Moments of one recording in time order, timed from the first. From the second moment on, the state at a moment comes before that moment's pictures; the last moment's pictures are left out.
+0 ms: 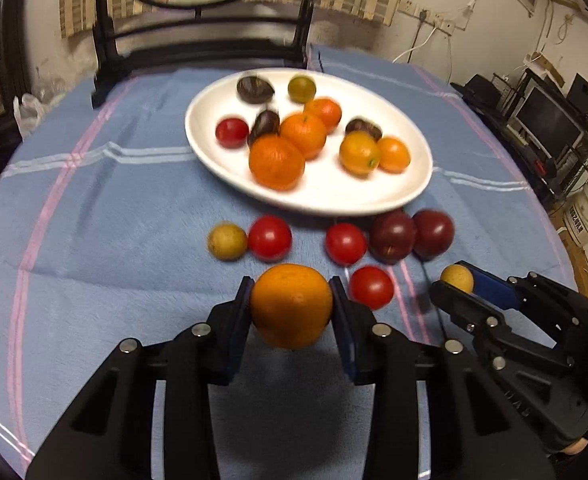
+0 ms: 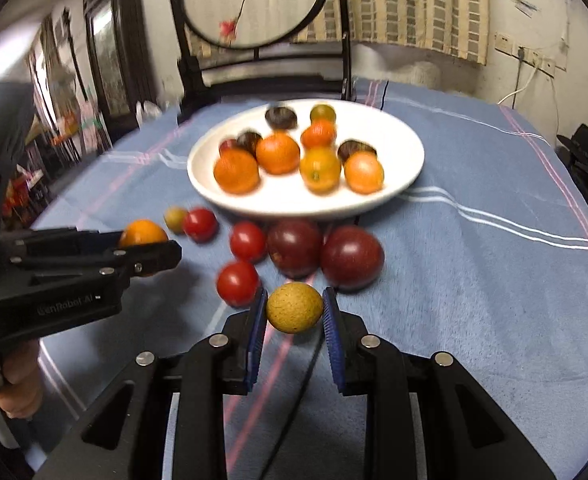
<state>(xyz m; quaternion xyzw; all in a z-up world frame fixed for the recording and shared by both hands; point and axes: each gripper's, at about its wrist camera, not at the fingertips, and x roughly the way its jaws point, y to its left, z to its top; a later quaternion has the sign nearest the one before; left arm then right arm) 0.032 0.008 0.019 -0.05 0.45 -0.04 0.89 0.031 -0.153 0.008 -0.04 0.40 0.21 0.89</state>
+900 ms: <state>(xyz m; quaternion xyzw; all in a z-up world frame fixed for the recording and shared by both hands) 0.198 0.045 0.031 -0.07 0.45 0.03 0.89 0.147 -0.089 0.017 -0.02 0.40 0.23 0.89</state>
